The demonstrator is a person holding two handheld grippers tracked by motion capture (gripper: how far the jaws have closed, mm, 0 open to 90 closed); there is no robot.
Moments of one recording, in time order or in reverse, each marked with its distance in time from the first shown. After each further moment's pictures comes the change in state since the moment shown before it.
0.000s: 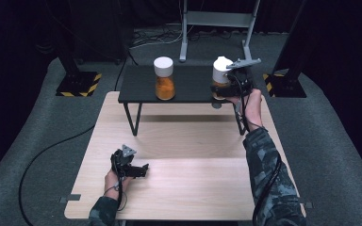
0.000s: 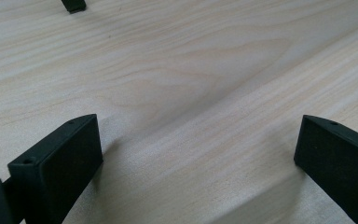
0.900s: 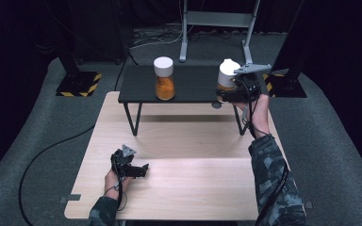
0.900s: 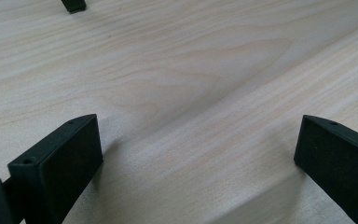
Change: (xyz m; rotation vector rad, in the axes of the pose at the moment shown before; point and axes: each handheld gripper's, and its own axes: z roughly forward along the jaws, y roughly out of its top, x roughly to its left) left arm 0.000 0.000 0.000 0.000 0.000 0.000; right arm 0.005 -0.018 -0.029 -0.052 -0.001 -0.009
